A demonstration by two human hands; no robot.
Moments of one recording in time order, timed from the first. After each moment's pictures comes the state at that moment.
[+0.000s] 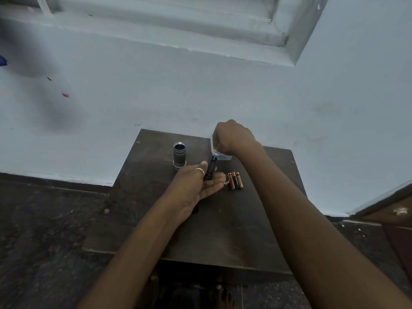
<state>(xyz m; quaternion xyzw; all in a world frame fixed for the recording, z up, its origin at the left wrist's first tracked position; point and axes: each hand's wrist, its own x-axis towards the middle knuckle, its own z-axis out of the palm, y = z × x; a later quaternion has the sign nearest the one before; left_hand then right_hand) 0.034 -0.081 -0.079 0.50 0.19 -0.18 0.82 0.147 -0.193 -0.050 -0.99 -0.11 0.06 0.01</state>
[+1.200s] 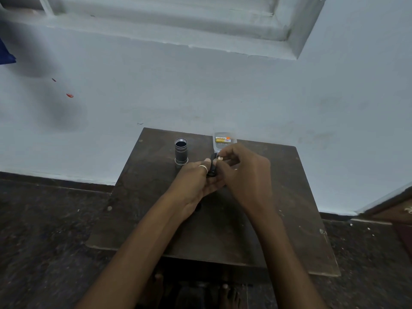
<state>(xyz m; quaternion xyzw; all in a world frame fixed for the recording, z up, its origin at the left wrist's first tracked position) 0.035 -0.084 -0.087 0.51 0.14 -0.17 0.83 0.025 -0.199 -0.072 -0.89 -0.04 -0.21 0.40</state>
